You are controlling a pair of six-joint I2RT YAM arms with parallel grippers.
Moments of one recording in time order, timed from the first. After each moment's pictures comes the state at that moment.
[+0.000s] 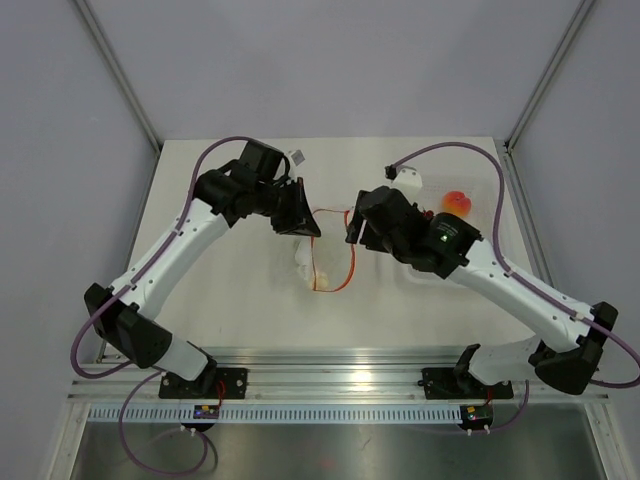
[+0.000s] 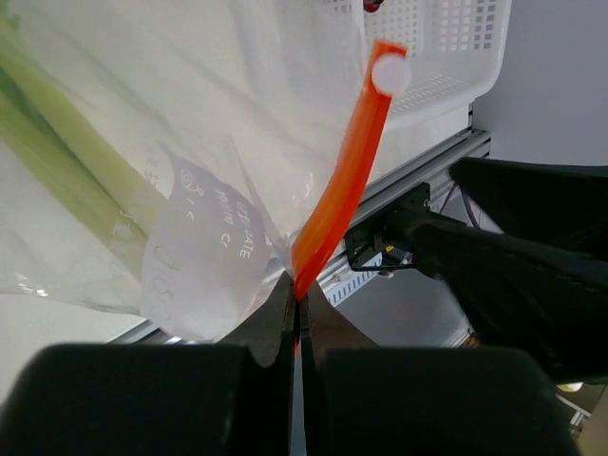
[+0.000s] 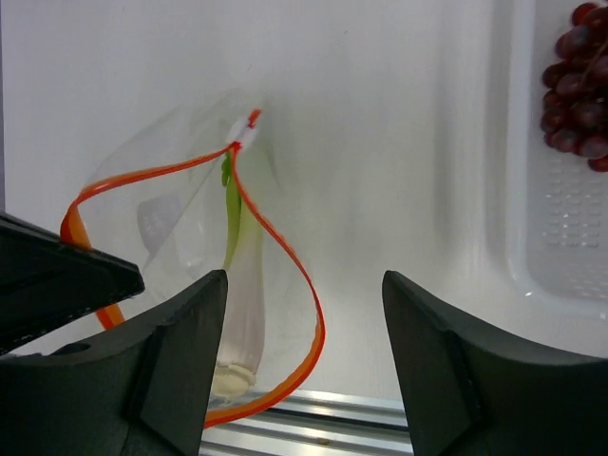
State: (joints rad) left arm -0.58 1.49 1.60 -0.97 0.42 -0.66; right arm 0.93 1.33 1.45 -0.89 0.50 0.89
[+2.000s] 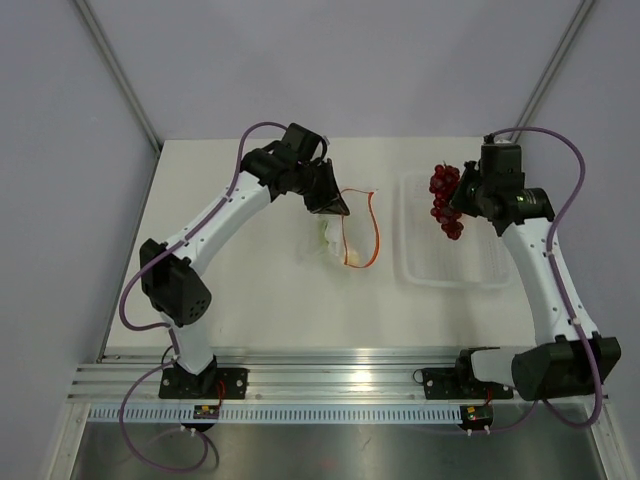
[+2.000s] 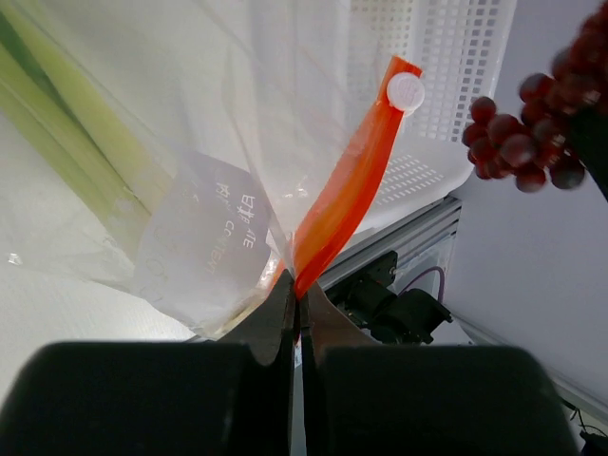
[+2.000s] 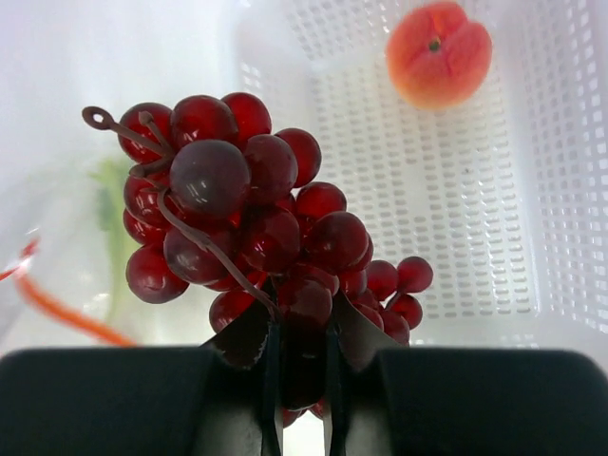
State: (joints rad) left arm -0.61 1.81 1.84 -0.89 0.36 -0.81; right arm 0.09 1.31 1.34 -0.79 0.04 0.42
